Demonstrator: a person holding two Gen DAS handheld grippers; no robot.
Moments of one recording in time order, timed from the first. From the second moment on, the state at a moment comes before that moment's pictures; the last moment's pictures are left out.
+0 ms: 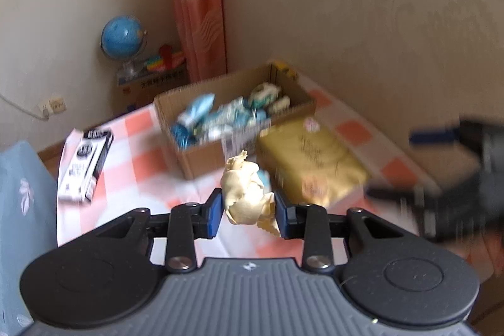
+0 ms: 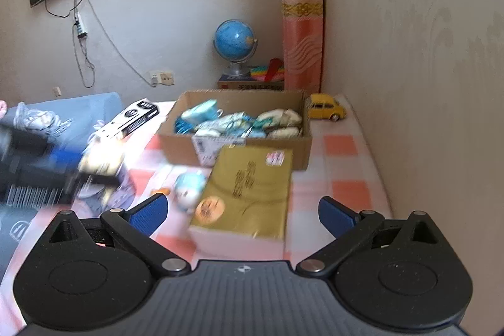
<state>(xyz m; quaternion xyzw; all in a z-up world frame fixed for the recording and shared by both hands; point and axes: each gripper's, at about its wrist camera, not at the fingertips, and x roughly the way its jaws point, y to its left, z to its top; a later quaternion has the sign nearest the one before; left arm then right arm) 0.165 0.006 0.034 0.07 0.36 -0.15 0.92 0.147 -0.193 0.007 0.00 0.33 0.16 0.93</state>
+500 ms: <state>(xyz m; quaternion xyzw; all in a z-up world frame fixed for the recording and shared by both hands) 0.274 -0.045 0.053 0.10 0.37 -0.15 0.91 0.132 -0.220 0.004 0.02 0.33 0.17 0.93</state>
